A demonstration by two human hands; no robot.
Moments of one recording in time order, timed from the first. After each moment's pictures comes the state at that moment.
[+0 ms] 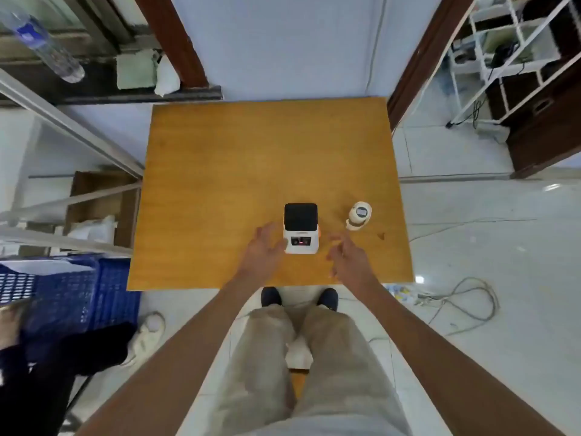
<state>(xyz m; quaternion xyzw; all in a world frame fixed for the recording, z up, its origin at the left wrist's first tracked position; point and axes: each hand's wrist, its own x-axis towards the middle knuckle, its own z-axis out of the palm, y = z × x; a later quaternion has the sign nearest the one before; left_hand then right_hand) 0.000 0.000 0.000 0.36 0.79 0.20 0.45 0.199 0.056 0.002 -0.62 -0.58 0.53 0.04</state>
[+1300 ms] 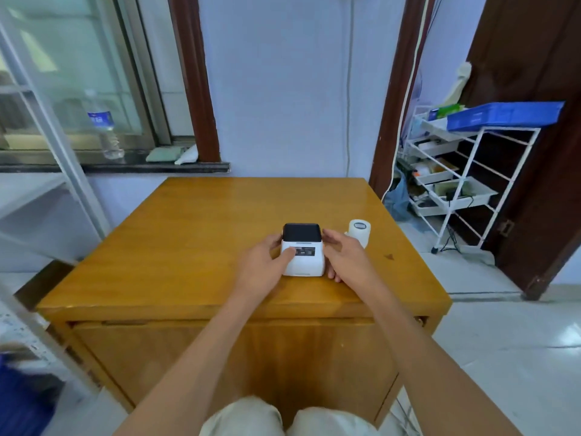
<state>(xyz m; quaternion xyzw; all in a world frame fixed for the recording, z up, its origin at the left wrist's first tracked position) 0.032 -0.015 -0.134 0.50 0.71 0.46 0.21 0.202 0.069 -0.131 -0.48 -0.71 0.41 0.32</state>
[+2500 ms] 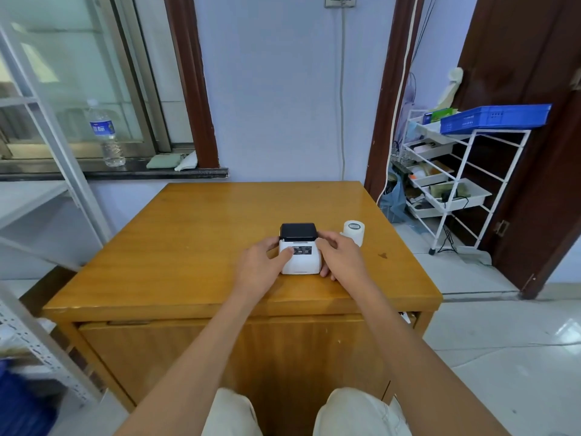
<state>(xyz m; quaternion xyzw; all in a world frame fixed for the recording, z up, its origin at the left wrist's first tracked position) 0.037 -0.022 -0.125 0.51 0.73 0.43 0.15 0.200 0.065 -0.131 -0.49 -0.70 0.39 0.36</state>
